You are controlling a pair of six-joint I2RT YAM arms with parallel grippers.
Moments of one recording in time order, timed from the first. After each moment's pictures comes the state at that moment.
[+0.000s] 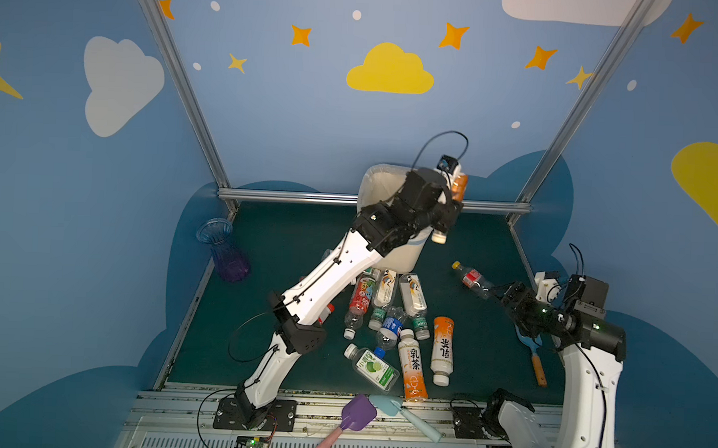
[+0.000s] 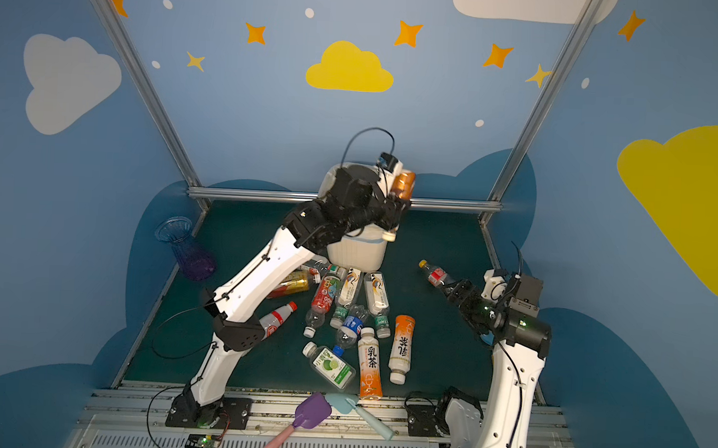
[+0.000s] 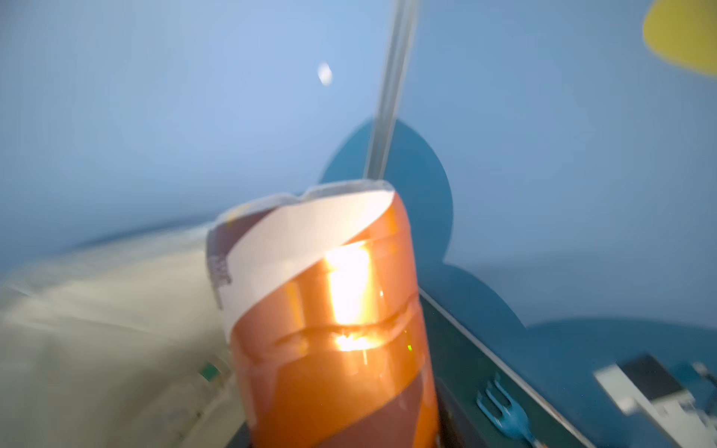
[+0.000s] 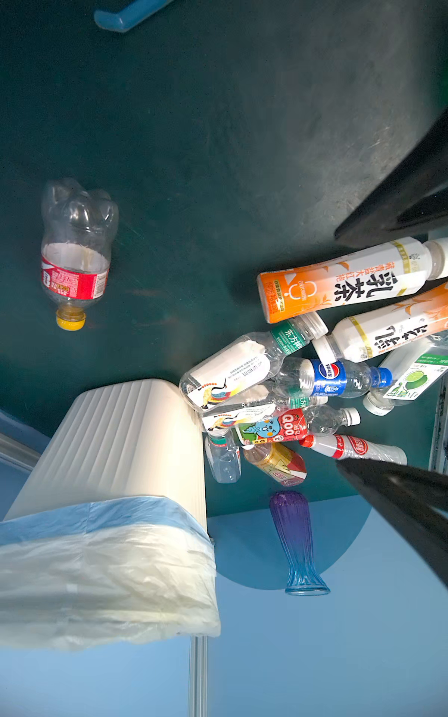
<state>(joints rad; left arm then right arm) -0.82 2.20 2.78 -0.78 -0.16 -0.20 -0.35 0.88 1.03 -1.10 -0.62 0.41</state>
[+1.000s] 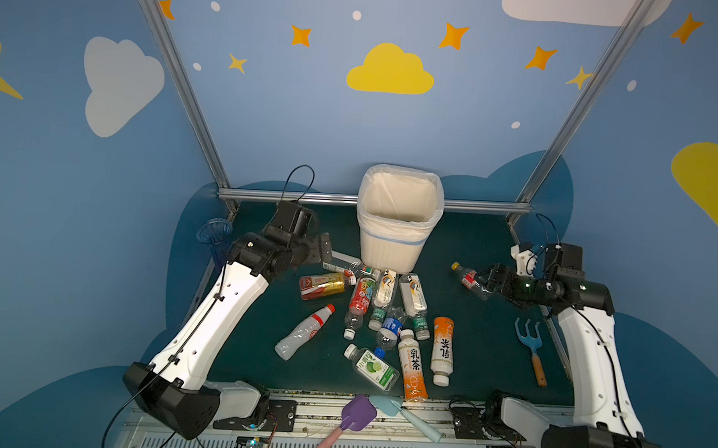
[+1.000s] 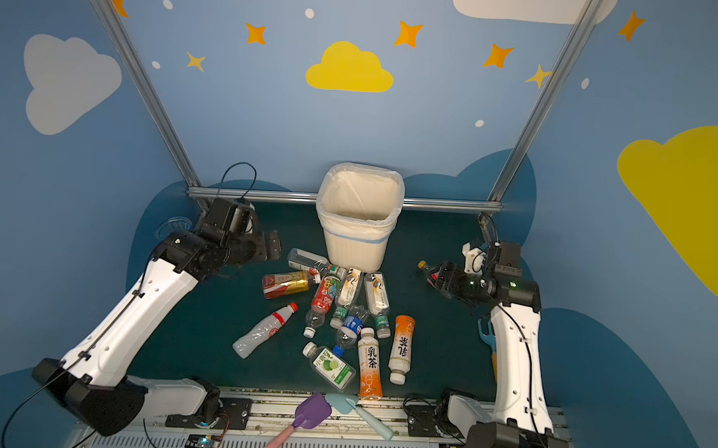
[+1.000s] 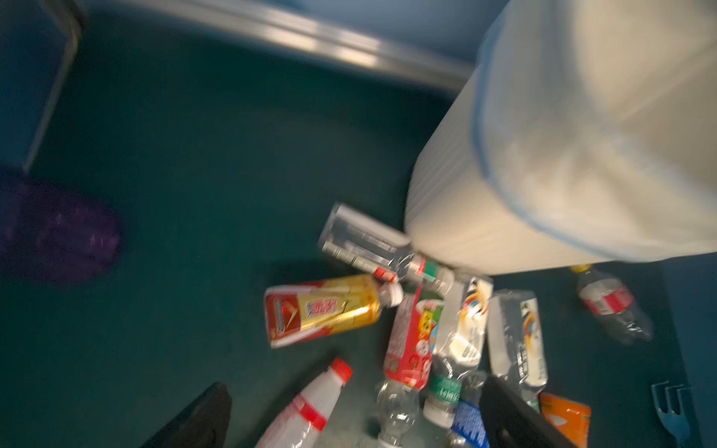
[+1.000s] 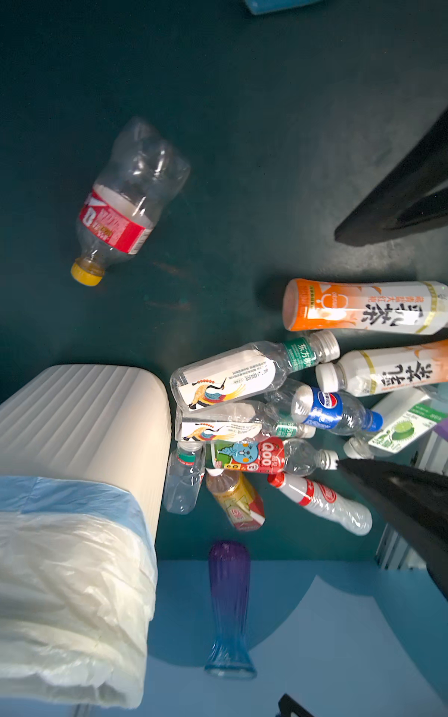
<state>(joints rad) -0.37 1.27 1.38 -1.01 -0.12 -0.56 -0.10 1.17 1.25 -1.08 -0.47 0.19</state>
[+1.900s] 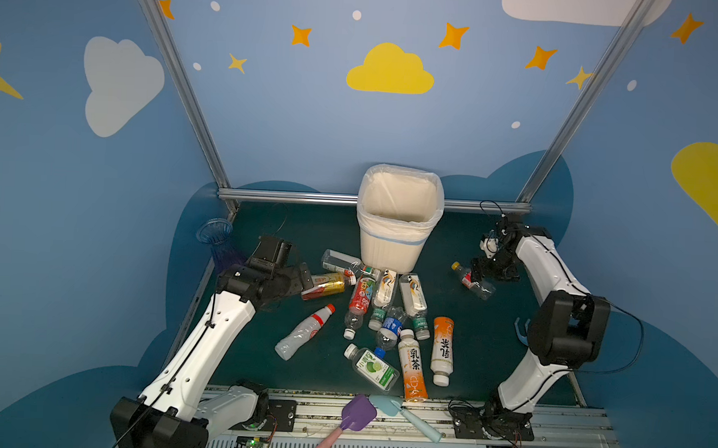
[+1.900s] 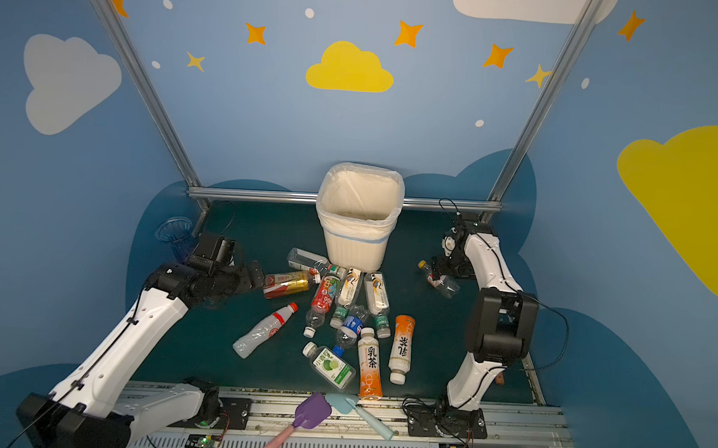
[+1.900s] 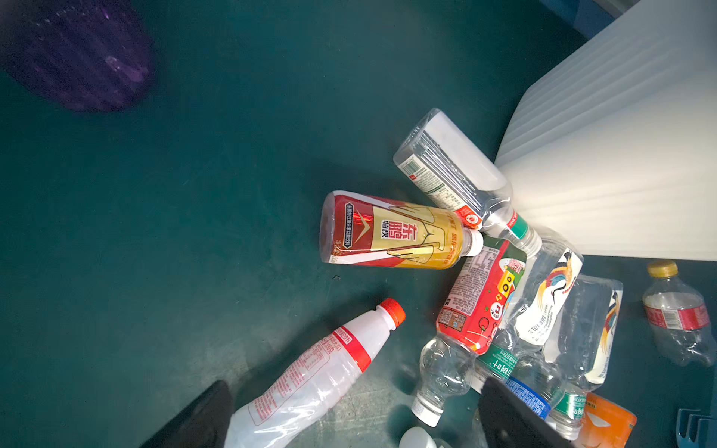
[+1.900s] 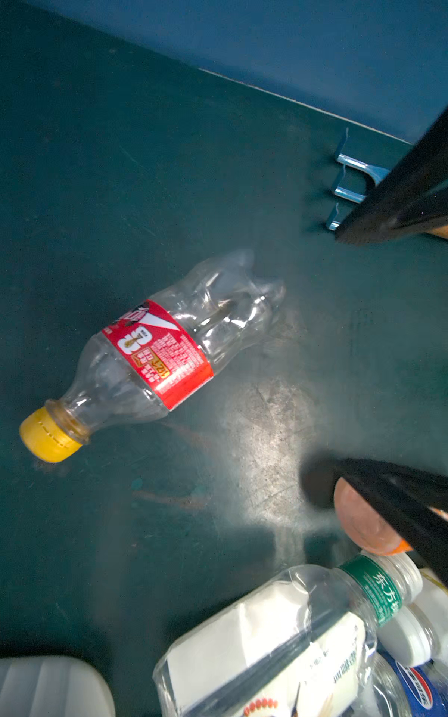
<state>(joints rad) -0.25 1.12 1.13 -1.00 -0.05 -0.63 -0.01 1.82 1.58 -1.18 -0.01 -0.12</state>
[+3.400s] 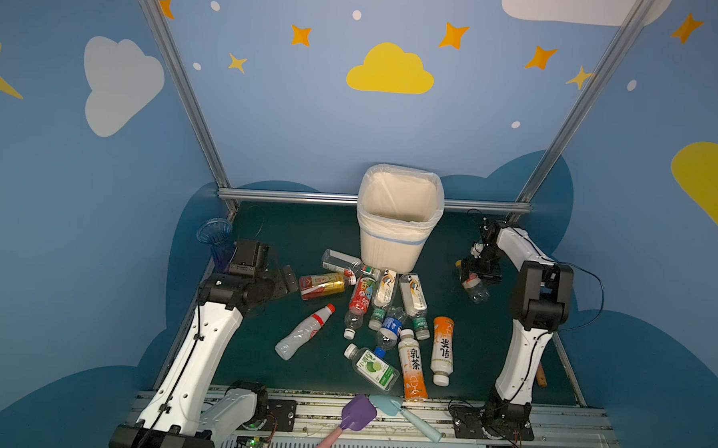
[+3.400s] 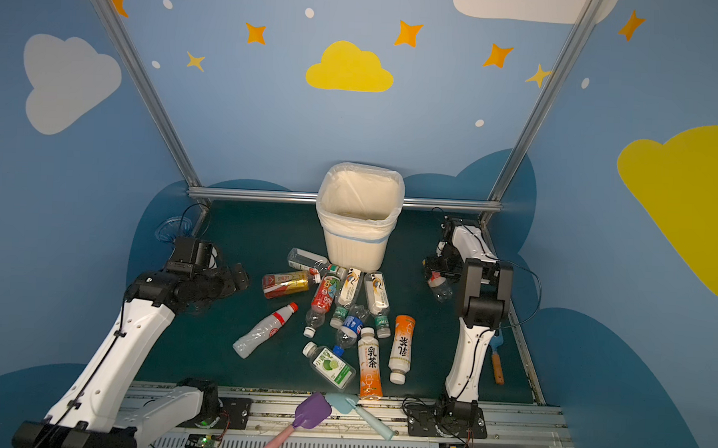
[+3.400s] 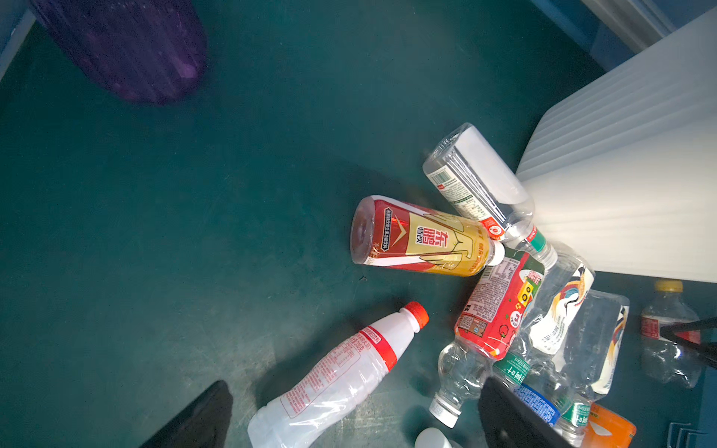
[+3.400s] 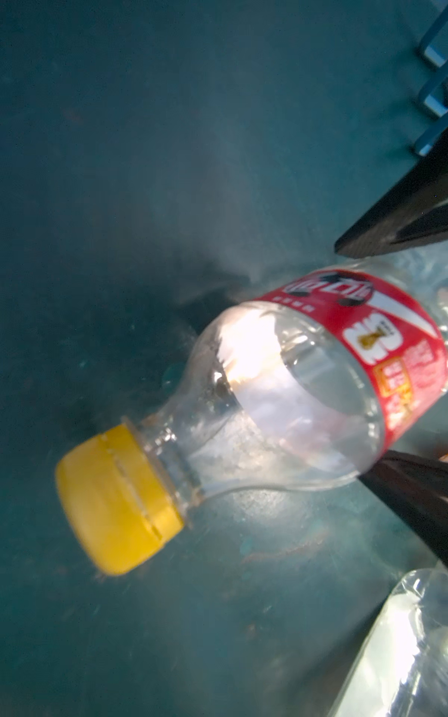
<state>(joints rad) -0.10 1.05 1.08 -1.02 0.03 -0.56 0.00 2.15 1.76 -1.21 -0.05 0.05</state>
